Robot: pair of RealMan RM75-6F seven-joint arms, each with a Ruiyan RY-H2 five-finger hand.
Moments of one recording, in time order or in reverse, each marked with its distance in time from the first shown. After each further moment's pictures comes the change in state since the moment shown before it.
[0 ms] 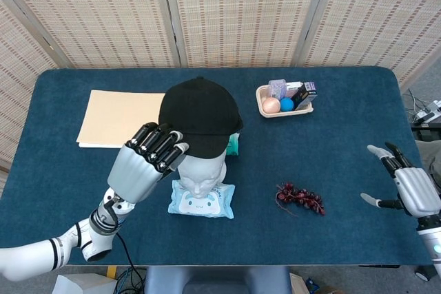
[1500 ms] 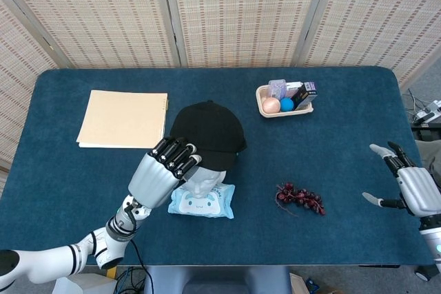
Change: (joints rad) left arm 0.008 -0.149 0.090 0.135 -0.023 0.017 -0.043; right arm -0.003 0.007 0.003 0.004 0.003 0.000 0.022
